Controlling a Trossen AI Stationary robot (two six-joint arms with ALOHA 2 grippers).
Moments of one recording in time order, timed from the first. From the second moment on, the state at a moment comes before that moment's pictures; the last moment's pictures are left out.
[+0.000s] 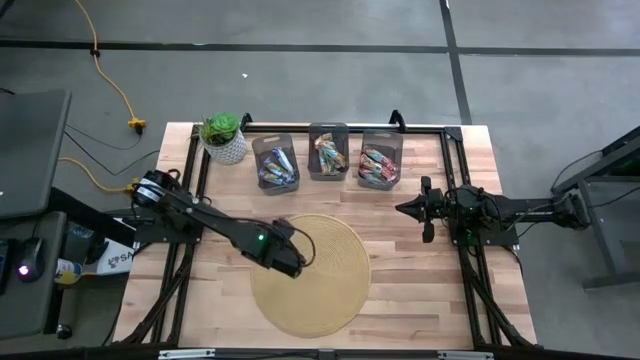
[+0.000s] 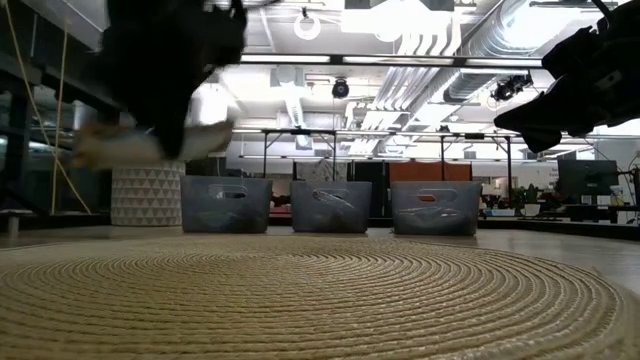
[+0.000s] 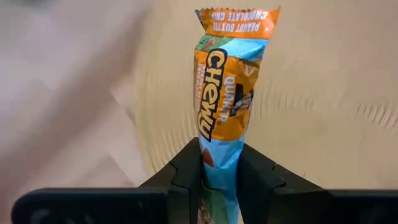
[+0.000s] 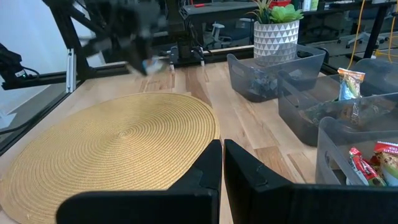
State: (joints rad) left arm -0.41 1.76 1.33 -1.08 -0.27 -1.30; right arm -0.04 0.20 0.01 0.03 0.02 0.13
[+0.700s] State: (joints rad) left arm -0.24 1.75 1.67 -0.86 -1.15 -0.37; right arm -0.04 0.20 0.01 0.03 0.02 0.13
